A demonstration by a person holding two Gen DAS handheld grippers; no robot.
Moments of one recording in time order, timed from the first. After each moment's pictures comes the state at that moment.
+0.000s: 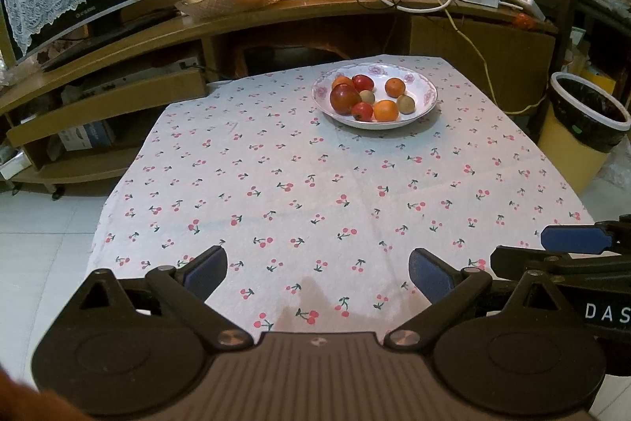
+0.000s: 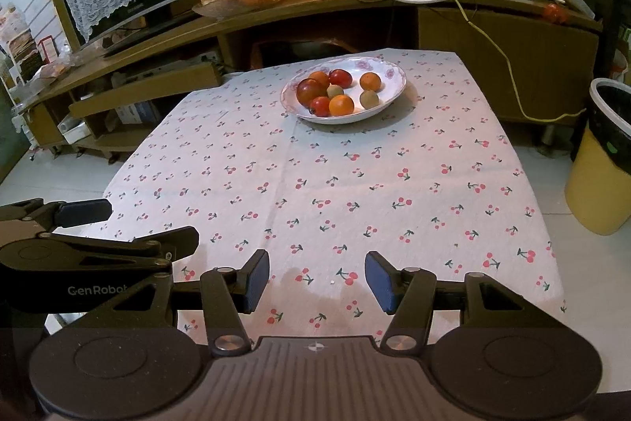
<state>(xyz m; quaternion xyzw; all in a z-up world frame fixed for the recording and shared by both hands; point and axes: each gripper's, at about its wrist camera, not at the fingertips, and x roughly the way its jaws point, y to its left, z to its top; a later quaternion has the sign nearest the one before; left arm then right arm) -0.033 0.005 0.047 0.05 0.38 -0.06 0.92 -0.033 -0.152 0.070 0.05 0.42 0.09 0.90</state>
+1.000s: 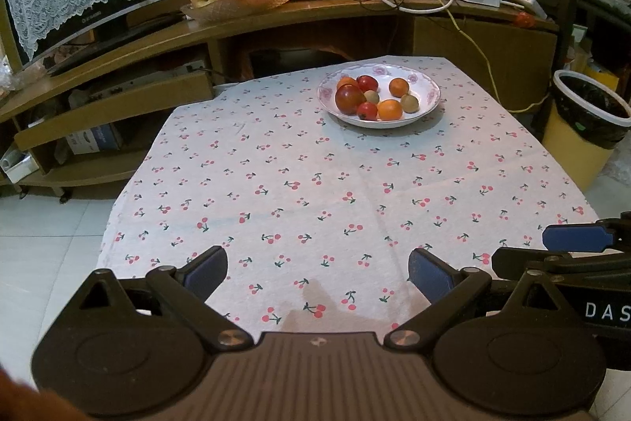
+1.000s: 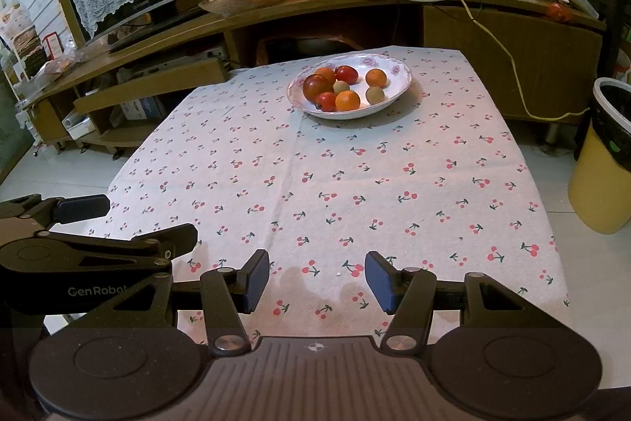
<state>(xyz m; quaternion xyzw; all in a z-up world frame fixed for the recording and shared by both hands) -0.042 0.006 0.048 0.06 0.38 -0.05 0.92 -0.037 -0.149 0.069 0.05 0.42 0.09 0.90</state>
